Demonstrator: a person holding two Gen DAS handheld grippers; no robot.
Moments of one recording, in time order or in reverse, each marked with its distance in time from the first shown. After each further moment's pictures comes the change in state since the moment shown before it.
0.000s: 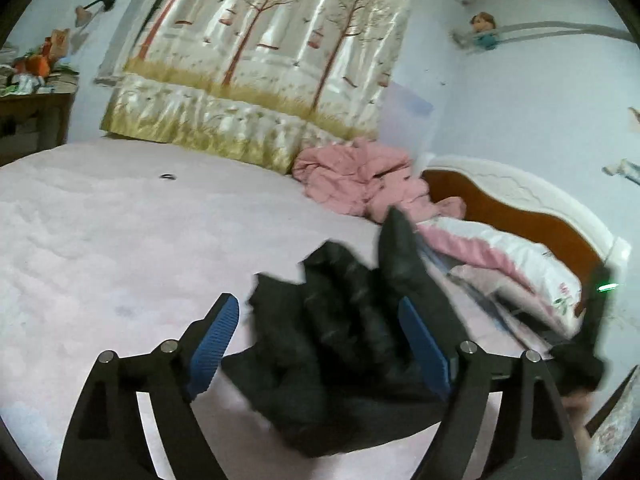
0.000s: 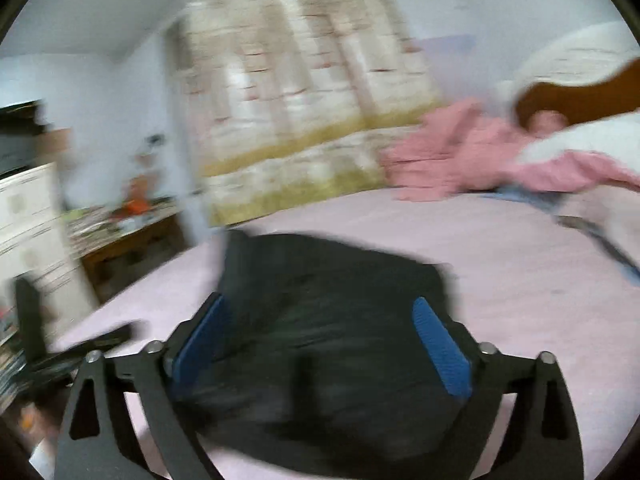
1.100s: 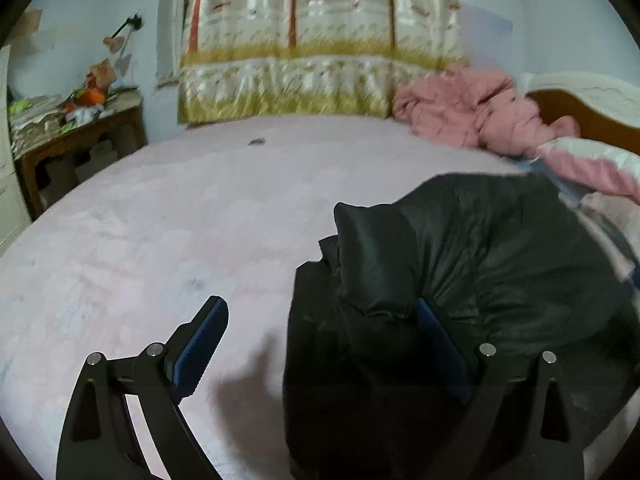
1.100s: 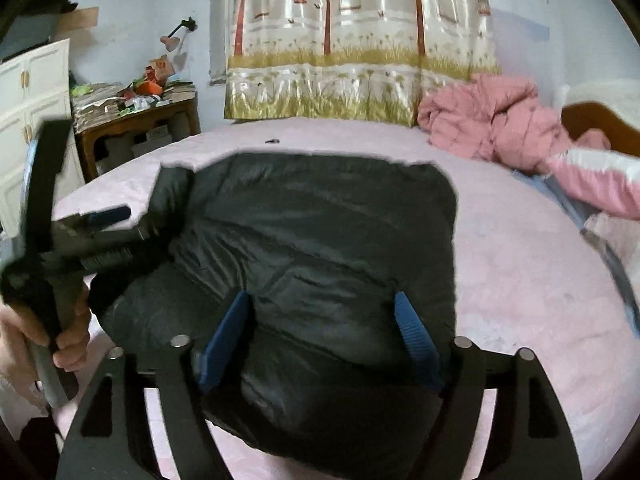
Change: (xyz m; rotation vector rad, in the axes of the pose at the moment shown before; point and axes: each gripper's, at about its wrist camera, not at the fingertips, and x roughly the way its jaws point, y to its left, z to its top) left arm 0.096 0.017 -0.049 0.125 0.183 0.527; right arm 0.035 0.049 -0.051 -0.336 0.163 0.110
